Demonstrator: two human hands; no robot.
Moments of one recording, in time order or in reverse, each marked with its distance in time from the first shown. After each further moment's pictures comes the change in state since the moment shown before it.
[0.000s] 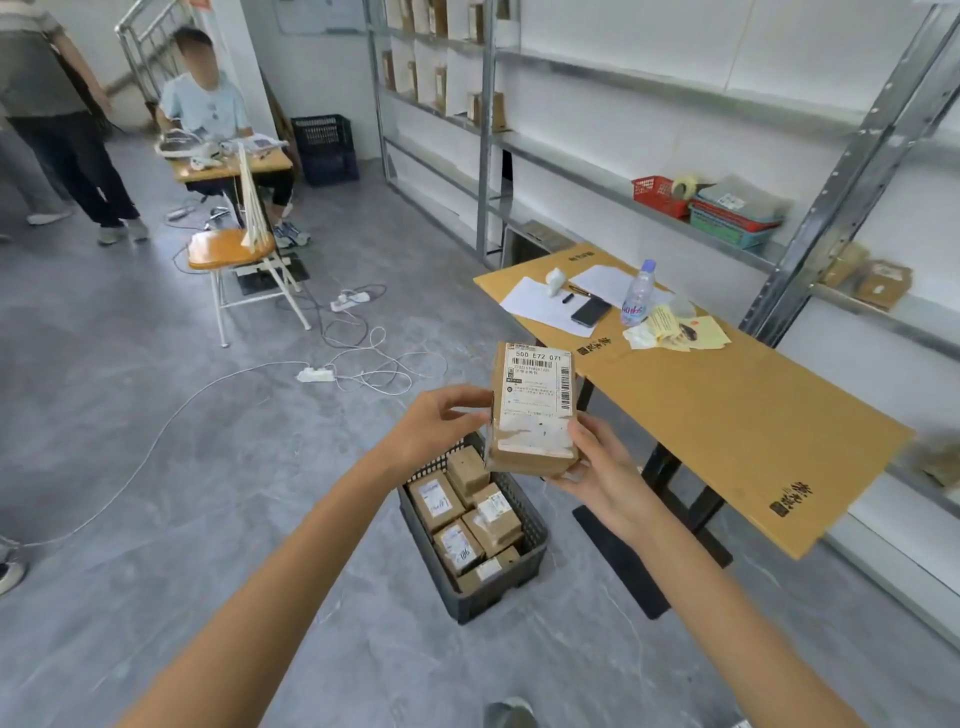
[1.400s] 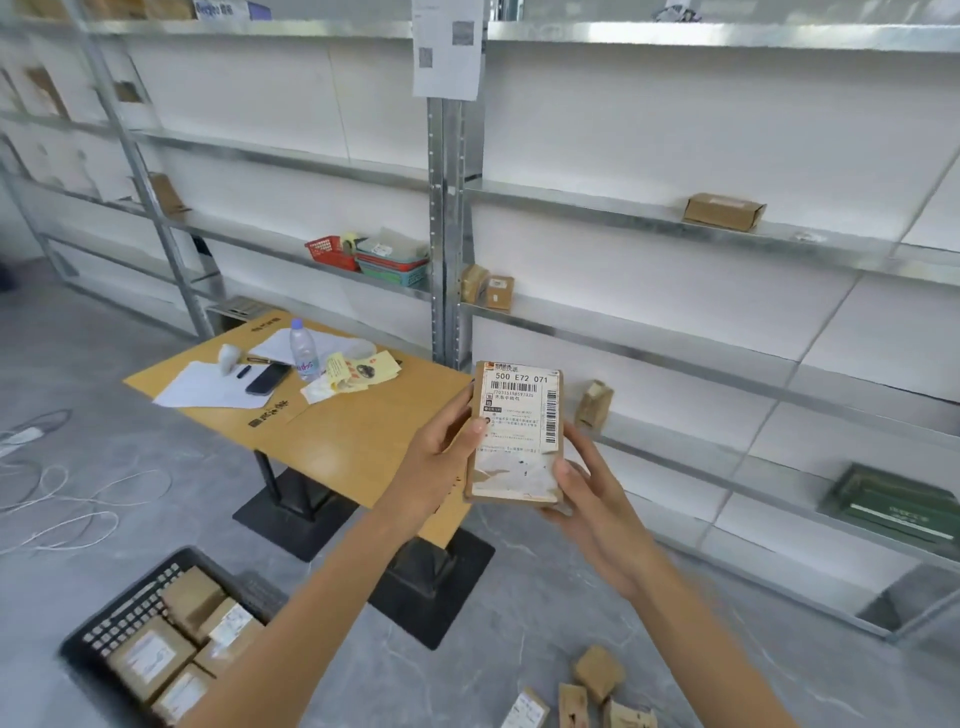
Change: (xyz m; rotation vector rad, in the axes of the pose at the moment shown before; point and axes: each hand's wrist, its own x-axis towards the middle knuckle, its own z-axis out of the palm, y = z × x) left_hand 0.013 0.226 0.483 -0.316 -0.401 0.330; right_hand -0.288 -0.178 -0.370 -0.168 0.339 -0.412
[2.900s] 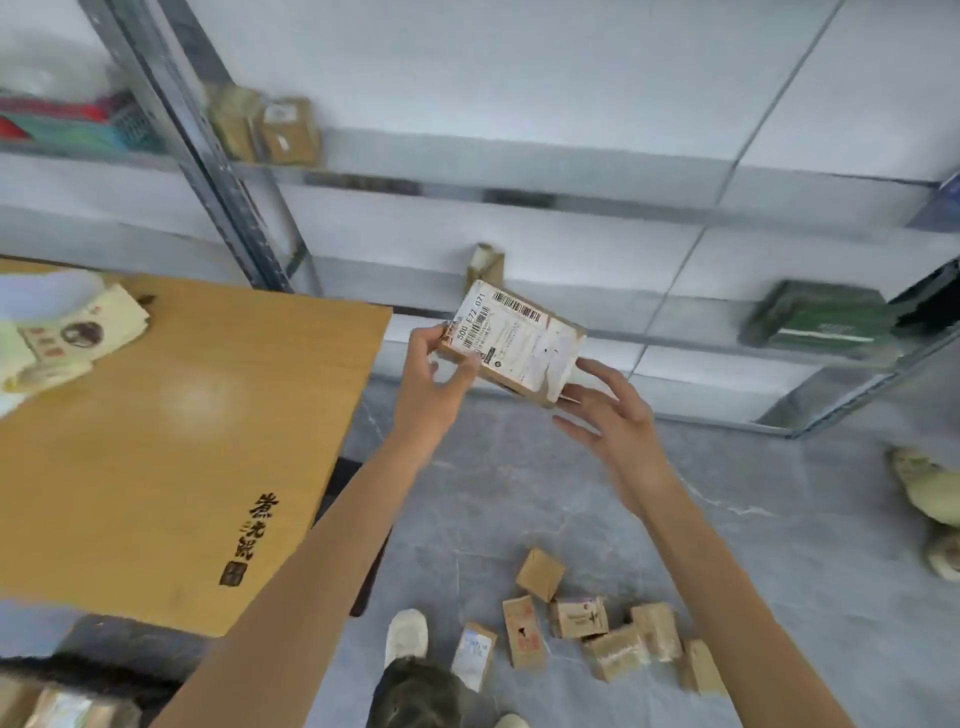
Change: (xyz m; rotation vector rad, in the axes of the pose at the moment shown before) left_hand 0.311 -0.273 0.194 0.096 -0.030 -0.262; right_hand 0.199 0.122 -0.312 0.048 0.654 0.117
